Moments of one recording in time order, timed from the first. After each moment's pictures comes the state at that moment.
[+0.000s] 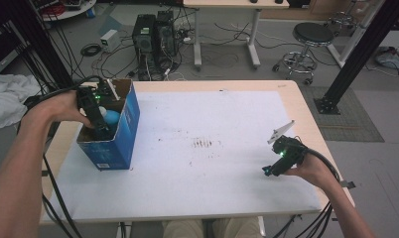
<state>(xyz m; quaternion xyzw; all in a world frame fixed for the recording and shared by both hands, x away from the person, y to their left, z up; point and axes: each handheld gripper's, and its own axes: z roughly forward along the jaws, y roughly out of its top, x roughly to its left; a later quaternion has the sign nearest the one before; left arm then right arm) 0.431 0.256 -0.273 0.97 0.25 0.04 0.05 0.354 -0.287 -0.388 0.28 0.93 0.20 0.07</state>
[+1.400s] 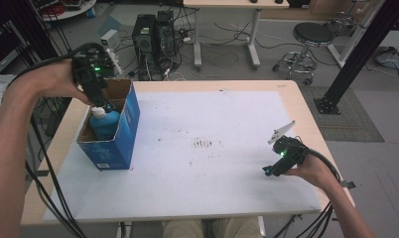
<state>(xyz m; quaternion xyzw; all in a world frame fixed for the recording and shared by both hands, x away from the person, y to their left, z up) 0.414 0.211 -0.177 0.97 0.19 0.11 0.07 0.352 -0.287 -0.386 0.28 0.93 0.21 0.07</state>
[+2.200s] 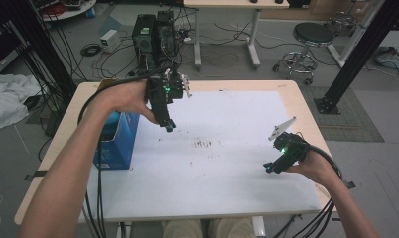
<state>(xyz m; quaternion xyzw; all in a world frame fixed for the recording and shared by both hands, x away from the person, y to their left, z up) 0.403 0.072 -0.223 0.99 0.07 0.08 0.11 0.353 -0.284 -0.369 0.28 0.93 0.20 0.09</state>
